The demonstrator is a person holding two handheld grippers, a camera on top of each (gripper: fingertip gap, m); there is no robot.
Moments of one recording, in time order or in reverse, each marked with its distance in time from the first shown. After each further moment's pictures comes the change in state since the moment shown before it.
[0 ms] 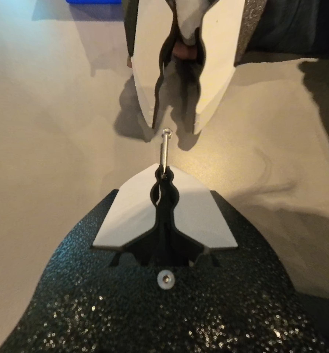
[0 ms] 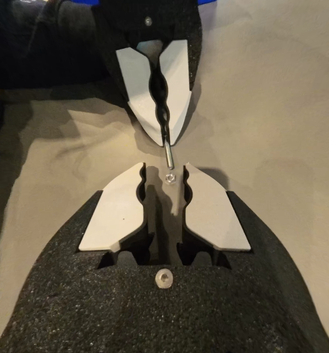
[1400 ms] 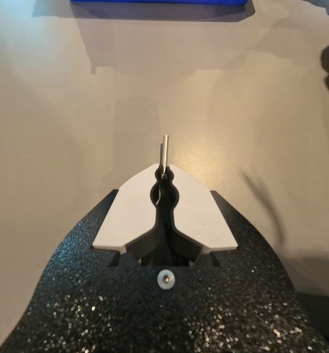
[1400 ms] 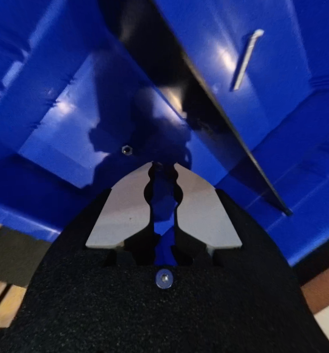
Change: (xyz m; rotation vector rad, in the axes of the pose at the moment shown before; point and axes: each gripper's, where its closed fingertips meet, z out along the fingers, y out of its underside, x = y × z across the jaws) left arm 0.001 0.001 -0.002 0.001 0.005 -0.013; right arm 0.038 0.182 -0.275 -0.828 0.558 0.361
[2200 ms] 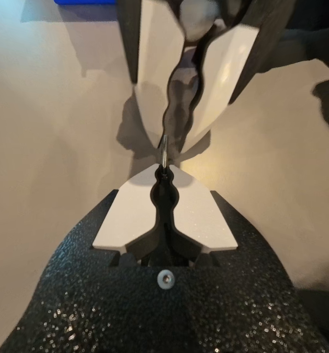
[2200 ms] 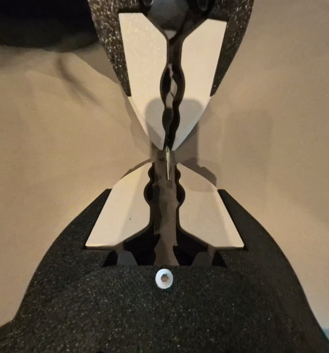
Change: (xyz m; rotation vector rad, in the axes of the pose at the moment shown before) left arm 0.007 0.000 0.002 -0.001 0.026 0.037; right arm -0.225 -0.267 0.006 0.556 -0.325 -0.555
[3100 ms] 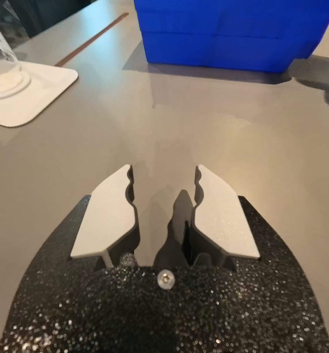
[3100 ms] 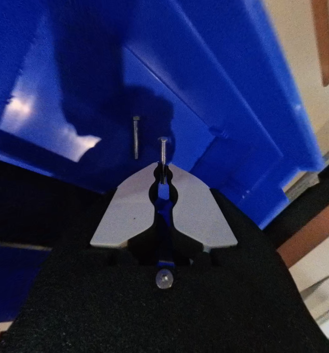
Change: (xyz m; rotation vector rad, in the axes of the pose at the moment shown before) left arm -0.039 -0.020 -0.026 0.213 -0.272 -0.132; right arm 0.142 0.285 -0.212 -0.708 0.435 0.653
